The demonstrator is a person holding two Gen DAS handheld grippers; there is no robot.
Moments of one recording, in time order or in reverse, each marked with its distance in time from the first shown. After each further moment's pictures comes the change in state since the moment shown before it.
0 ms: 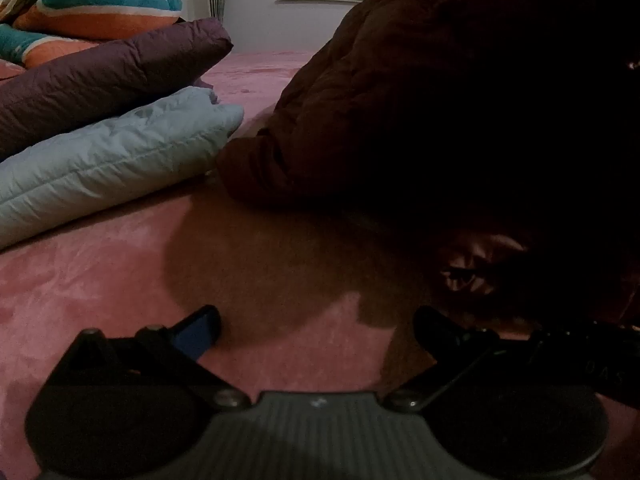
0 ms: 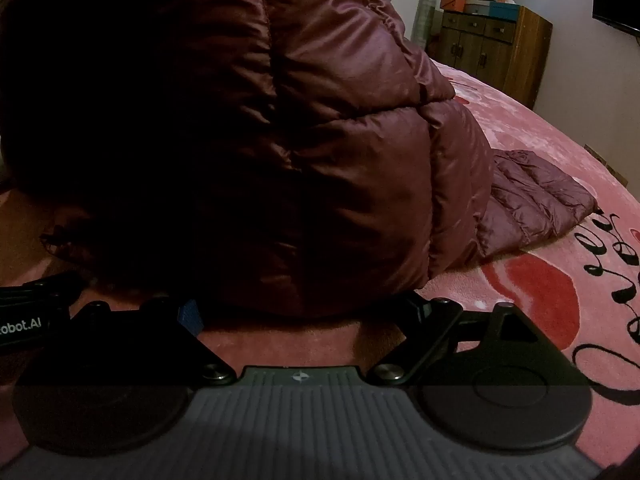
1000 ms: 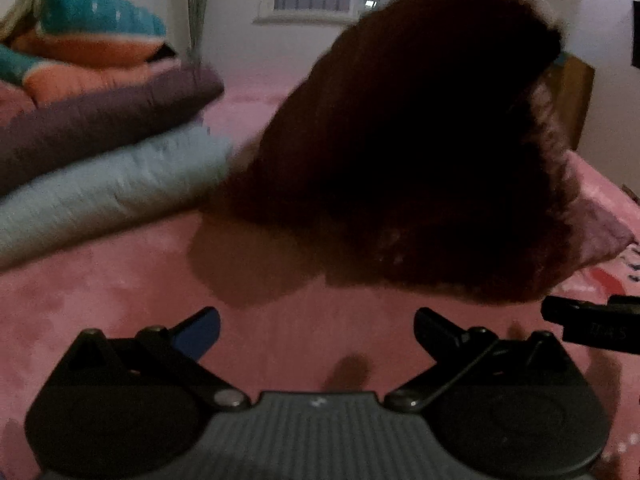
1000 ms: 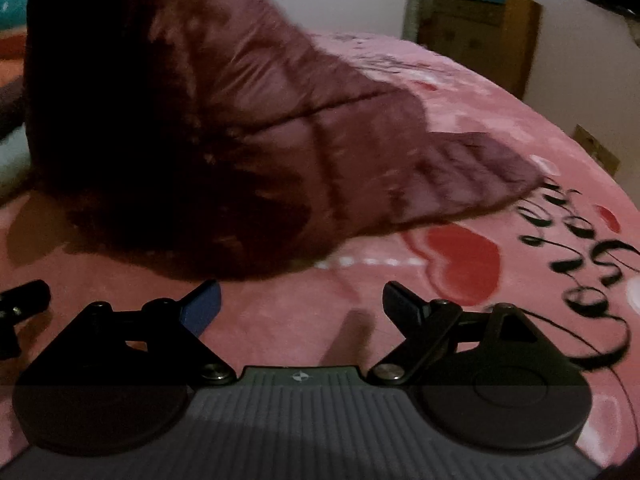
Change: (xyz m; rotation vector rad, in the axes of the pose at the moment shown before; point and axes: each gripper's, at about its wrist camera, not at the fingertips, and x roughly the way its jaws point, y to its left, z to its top) left arm -0.099 0.005 -0.008 0.059 -0.052 -0.077; right arm -0.069 -0.082 0.006 0.067 0.039 0.035
